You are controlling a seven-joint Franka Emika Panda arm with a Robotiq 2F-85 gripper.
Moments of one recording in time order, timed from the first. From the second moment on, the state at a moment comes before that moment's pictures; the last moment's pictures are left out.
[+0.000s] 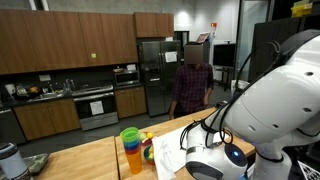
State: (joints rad) arm 2.54 0.52 -1.31 -2.66 -2.60 3.45 -2.60
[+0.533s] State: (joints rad) arm 2.58 0.52 -1.35 -2.67 -2.60 3.45 -2.60
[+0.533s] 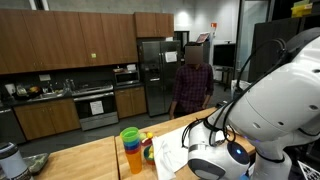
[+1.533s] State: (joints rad) arm 2.60 0.52 -1.50 -2.73 -2.60 3.45 -2.60
